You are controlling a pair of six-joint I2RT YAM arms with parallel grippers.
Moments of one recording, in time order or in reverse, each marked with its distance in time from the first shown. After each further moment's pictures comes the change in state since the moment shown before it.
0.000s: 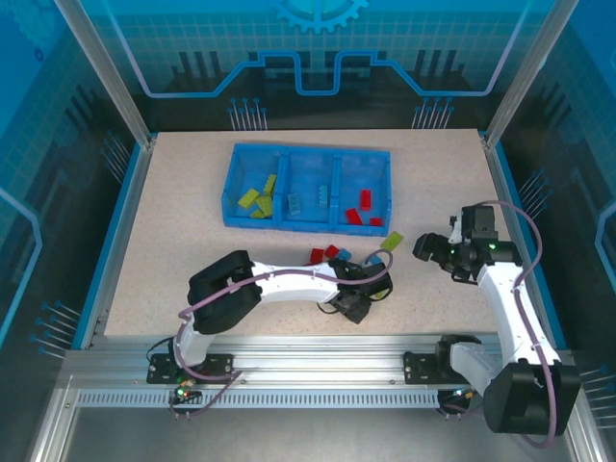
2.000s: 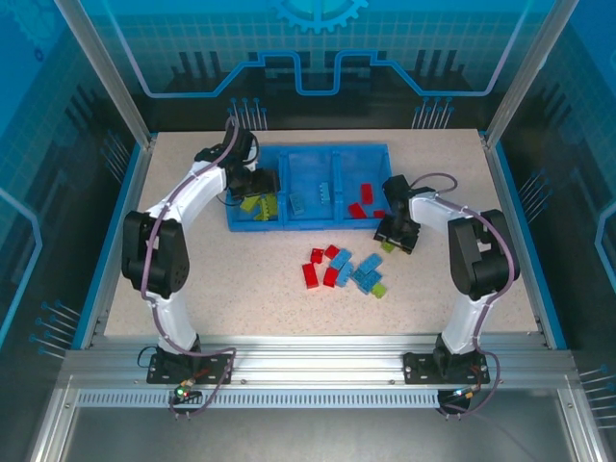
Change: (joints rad) left arm 0.951 -0.135 0.189 -0.083 0.222 0.098; right arm 0.334 0.851 0.388 0.114 0.213 0.367
